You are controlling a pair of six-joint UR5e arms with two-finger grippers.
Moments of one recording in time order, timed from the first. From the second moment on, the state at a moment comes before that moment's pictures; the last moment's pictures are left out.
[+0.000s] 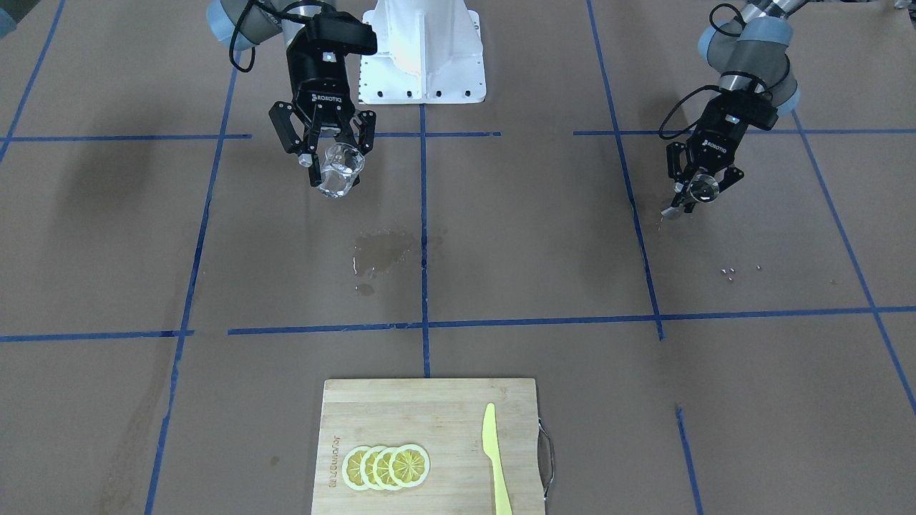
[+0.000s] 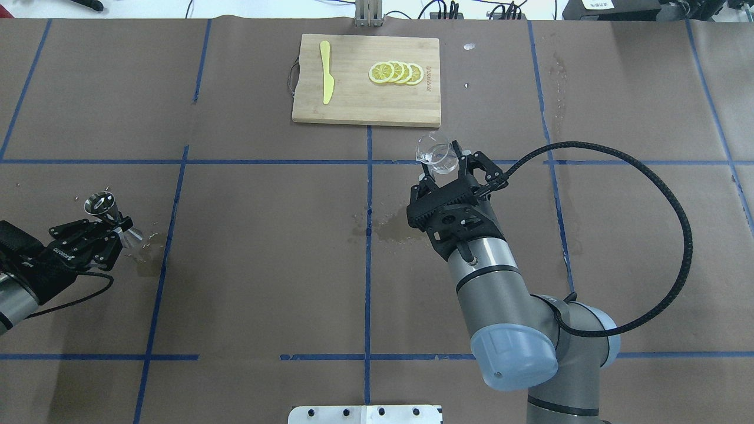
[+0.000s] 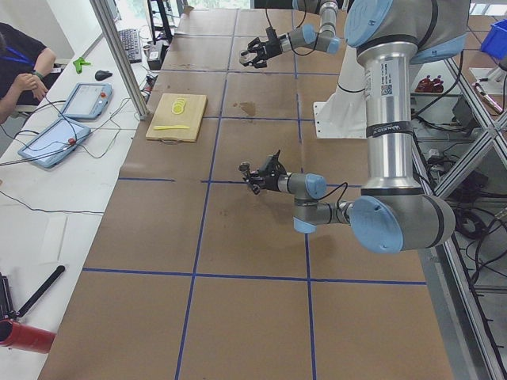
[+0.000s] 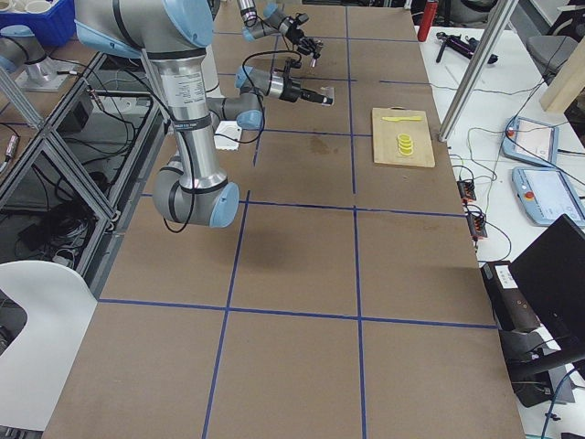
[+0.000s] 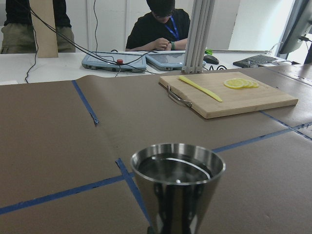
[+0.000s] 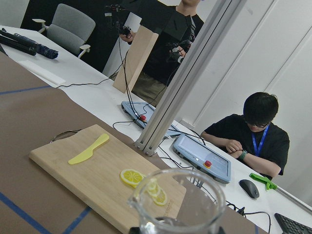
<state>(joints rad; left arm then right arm) -0.32 -1.40 -1.54 -3.34 -0.96 -0.77 0.21 -1.19 1.94 -1.03 0.56 0.49</state>
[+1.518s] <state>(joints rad) -0.08 -1.43 -1.52 -3.34 -0.51 -0.77 0.21 -1.19 1.94 -1.03 0.56 0.49</state>
